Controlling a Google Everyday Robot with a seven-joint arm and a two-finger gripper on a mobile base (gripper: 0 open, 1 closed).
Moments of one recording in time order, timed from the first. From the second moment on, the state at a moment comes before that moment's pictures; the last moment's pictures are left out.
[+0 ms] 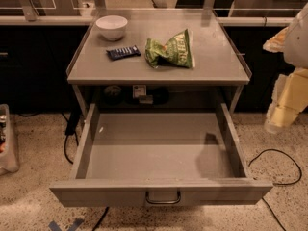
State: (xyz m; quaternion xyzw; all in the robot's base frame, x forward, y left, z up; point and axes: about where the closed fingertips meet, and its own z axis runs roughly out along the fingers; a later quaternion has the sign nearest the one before) arm 0.438 -0.217 0.976 -0.60 0.78 -0.03 0.16
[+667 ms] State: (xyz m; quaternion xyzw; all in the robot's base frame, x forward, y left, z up) arm 0.447 -0.212 0.954 -0.61 0.78 -0.02 0.17
